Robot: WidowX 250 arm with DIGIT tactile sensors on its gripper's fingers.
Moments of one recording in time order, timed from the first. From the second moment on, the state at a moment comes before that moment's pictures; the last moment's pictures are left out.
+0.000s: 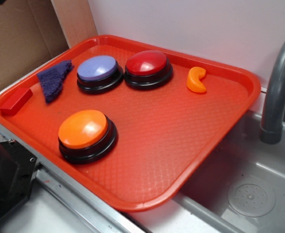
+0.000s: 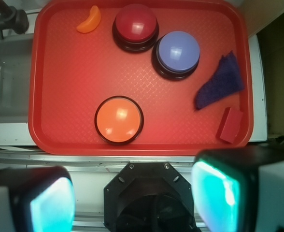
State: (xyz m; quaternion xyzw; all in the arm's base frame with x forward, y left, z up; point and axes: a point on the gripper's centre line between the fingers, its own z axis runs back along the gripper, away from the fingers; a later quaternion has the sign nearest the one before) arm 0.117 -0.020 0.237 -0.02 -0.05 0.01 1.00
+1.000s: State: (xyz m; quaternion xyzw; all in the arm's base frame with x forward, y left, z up) arm 0.158 -0.028 0.116 0.01 0.02 -0.15 0.99
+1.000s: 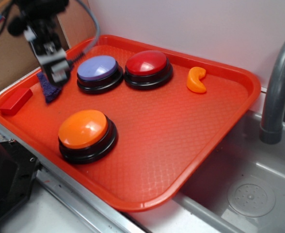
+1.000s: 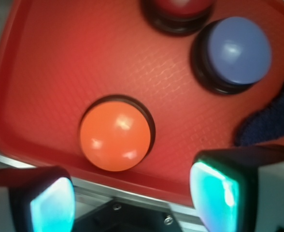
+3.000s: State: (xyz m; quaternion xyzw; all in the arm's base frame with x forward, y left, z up) arm 0.161 -0.048 0.076 0.02 -0.03 -0.24 0.97
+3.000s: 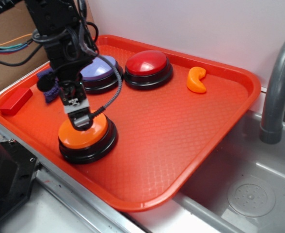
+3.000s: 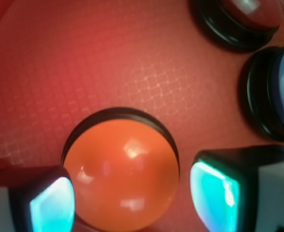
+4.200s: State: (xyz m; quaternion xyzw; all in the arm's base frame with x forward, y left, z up) arm 0.149 -0.047 0.120 0.01 -0.02 -0.19 0.98
